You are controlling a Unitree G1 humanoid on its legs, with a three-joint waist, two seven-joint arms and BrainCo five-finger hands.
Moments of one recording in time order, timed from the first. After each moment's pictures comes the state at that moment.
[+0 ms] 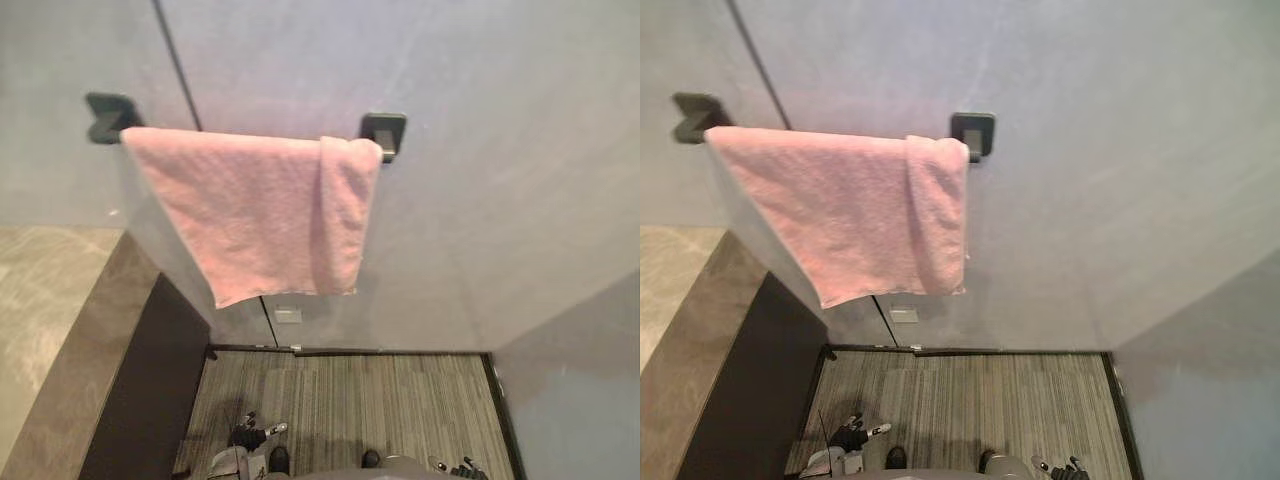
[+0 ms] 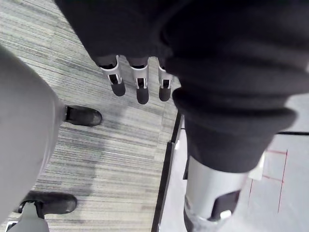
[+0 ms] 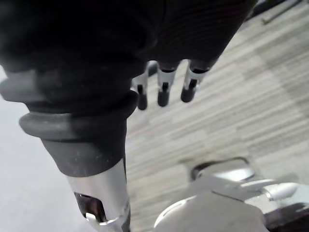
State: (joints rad) left arm 0.06 0.07 0.11 1.07 -0.08 -0.07 0.03; right arm 0.17 -0.04 -0.24 1.04 0.06 -0.07 -0.10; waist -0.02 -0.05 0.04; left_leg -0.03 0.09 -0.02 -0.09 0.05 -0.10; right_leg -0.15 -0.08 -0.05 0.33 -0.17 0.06
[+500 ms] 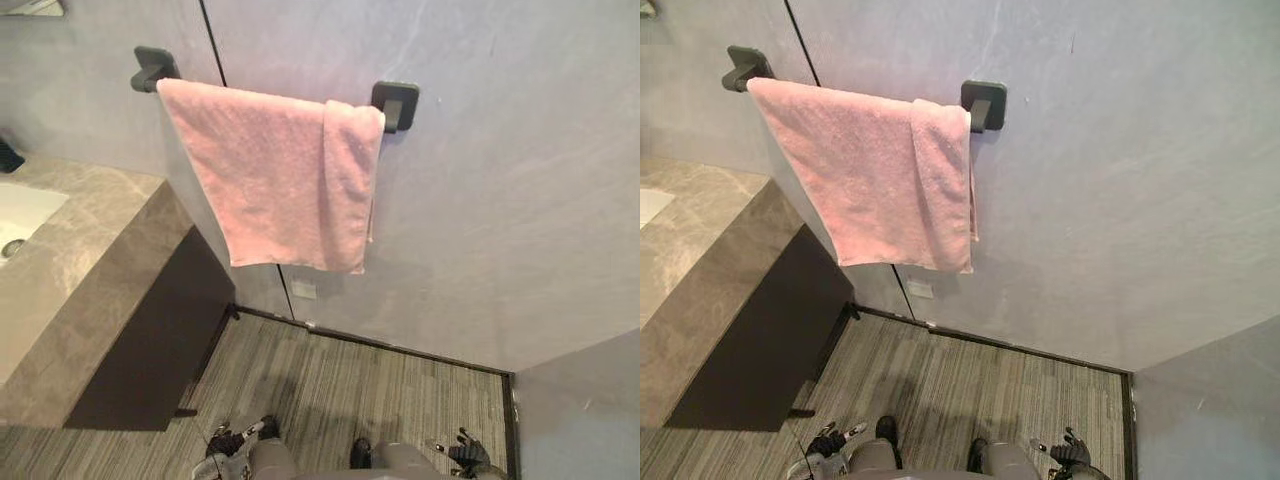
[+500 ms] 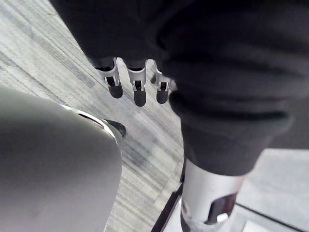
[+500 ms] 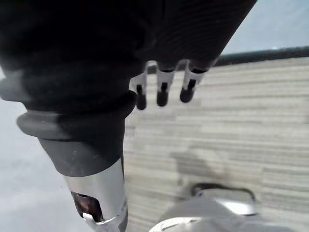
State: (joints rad) left arm 0.07 0.06 0.32 1.07 -0.23 -0.07 0.07; right arm 0.15 -0.10 -0.28 1.04 -0.02 -0.07 -0.09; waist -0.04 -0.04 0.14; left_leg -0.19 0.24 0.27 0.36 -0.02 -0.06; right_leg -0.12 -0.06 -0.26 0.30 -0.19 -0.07
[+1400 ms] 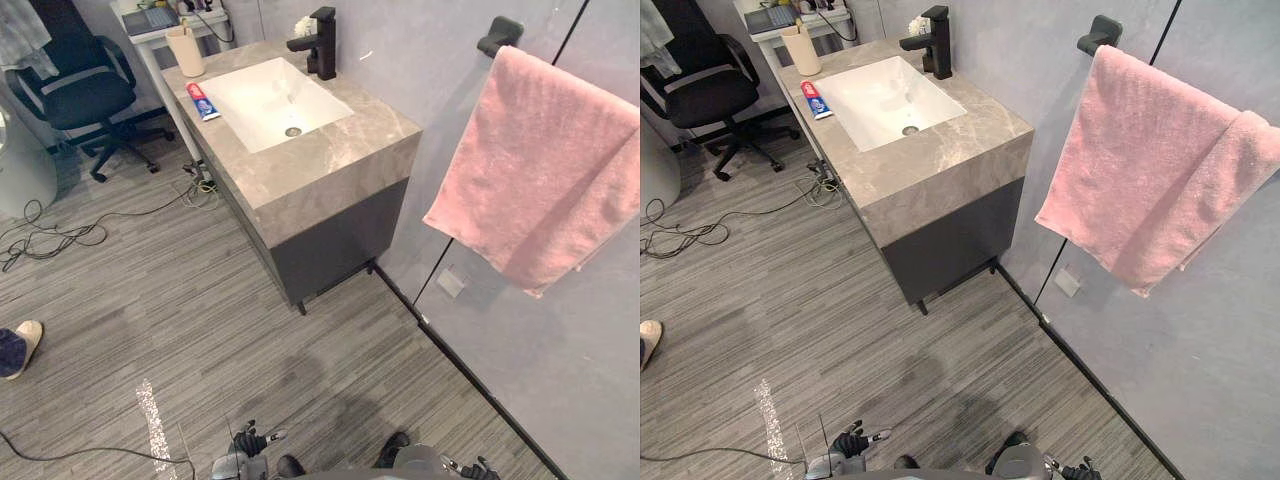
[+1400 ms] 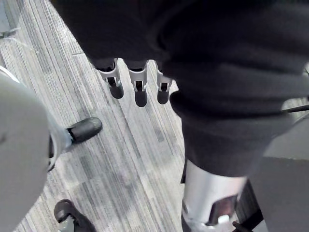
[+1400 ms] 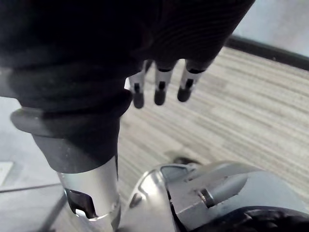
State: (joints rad) left arm 0.06 0.07 0.08 1.10 -0.11 -0.05 0.04; right arm 0.18 -0.03 -0.39 1.00 0.00 -0.06 -0.11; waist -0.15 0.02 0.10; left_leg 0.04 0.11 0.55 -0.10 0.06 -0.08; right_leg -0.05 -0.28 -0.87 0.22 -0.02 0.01
